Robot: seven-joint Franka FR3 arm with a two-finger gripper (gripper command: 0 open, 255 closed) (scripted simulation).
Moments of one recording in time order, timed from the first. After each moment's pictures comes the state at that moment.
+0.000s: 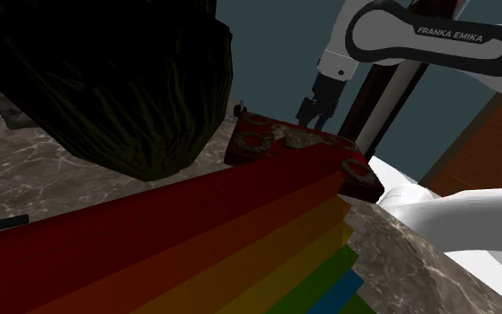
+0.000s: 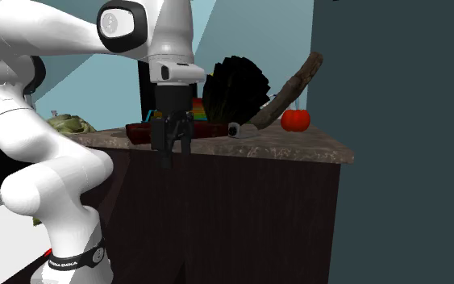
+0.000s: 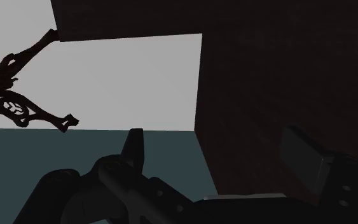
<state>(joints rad) 0.01 -0.79 -0.06 -2.45 0.00 1.65 0.02</state>
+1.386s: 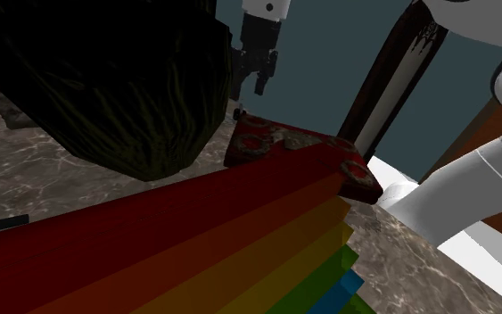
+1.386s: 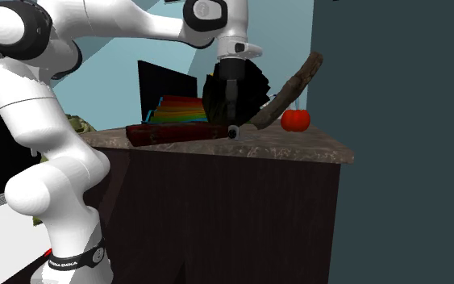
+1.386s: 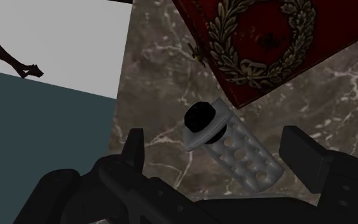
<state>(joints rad) 0.15 -0.35 0.22 -1.89 0.07 1.54 0.22</state>
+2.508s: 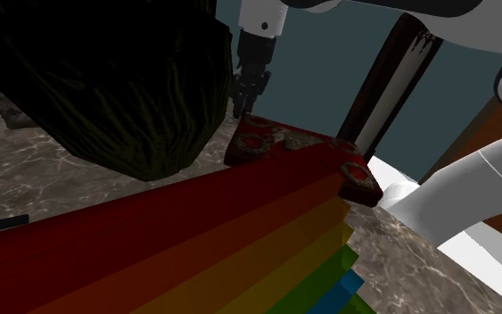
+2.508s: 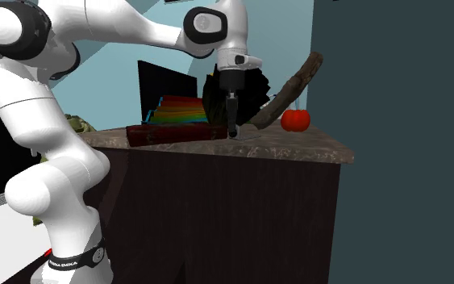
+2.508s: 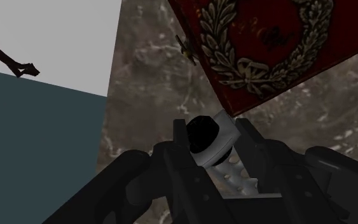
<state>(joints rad) 0.15 -0.37 0.22 -1.99 0.07 1.62 0.22</state>
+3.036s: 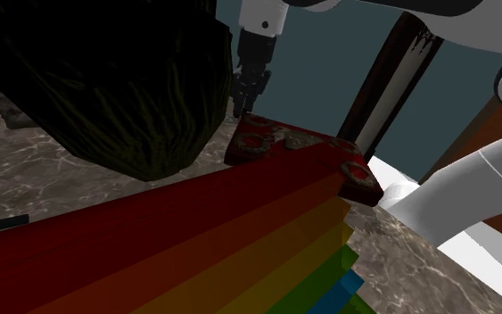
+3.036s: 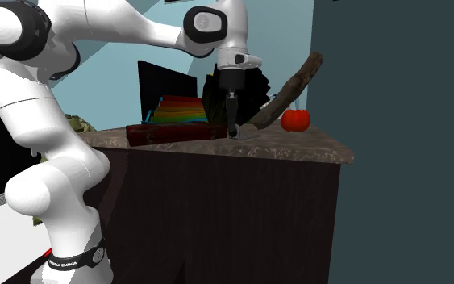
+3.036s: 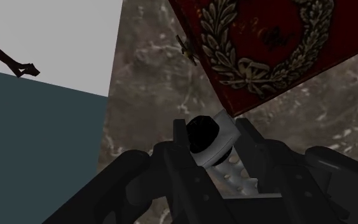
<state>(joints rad) 0.15 -0.36 0.22 -1.98 0.07 1.62 0.22</state>
